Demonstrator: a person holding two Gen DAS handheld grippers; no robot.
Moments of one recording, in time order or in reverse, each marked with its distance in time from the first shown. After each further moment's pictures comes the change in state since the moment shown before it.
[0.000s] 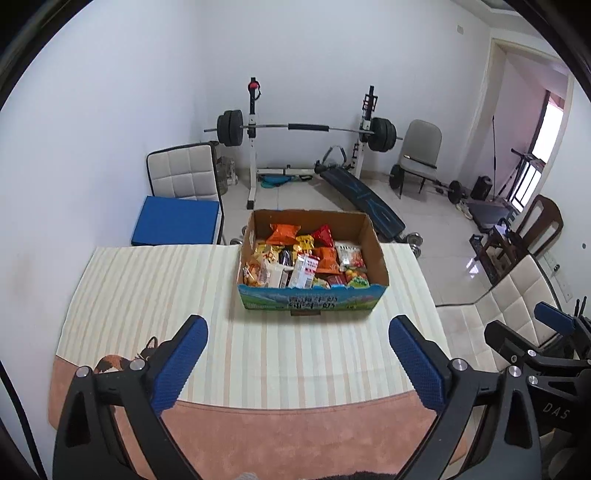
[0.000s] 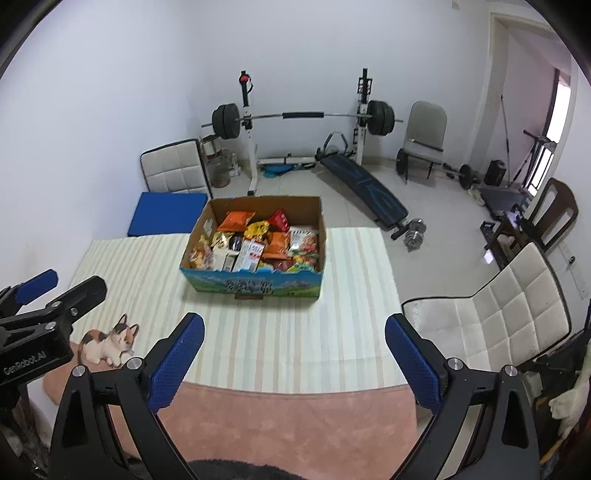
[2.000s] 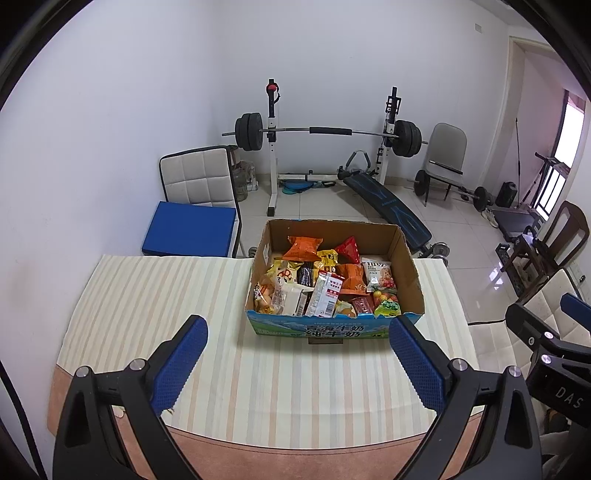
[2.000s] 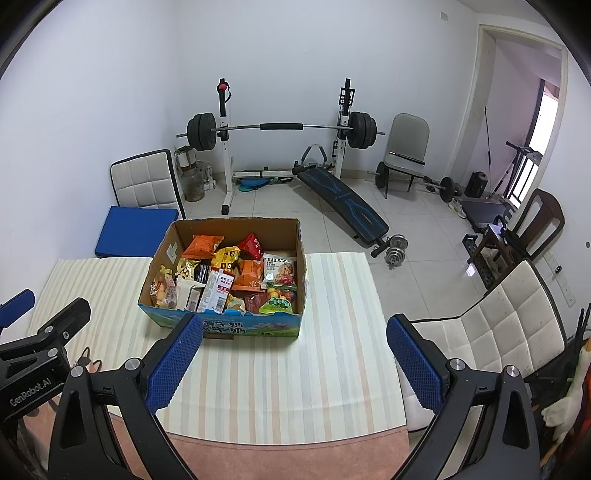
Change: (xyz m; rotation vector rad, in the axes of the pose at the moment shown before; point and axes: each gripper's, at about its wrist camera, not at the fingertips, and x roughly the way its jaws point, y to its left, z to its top) left arm 0.076 0.000 0.025 -0.013 -0.015 0.089; right arm 0.095 -0.001 0.046 -0.001 -0.047 -0.089
